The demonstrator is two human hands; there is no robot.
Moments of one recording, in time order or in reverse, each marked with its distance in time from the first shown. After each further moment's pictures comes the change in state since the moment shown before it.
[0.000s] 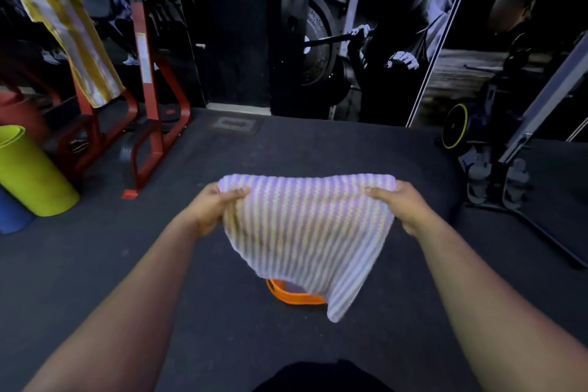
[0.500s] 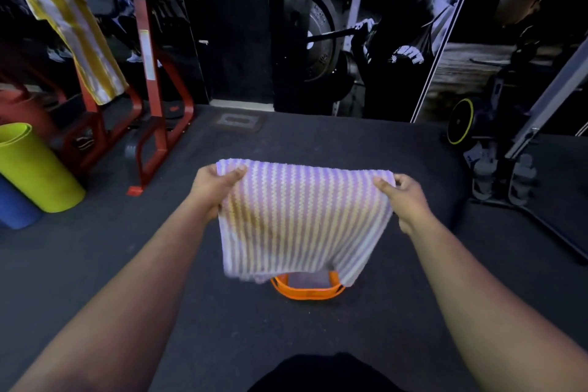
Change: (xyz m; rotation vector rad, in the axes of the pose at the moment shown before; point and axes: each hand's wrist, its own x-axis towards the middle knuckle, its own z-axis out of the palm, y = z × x) left_hand 0.020 0.017 0.007 -0.039 0.333 0.019; right_hand 0.014 0.022 0.004 0.097 0.220 -0.018
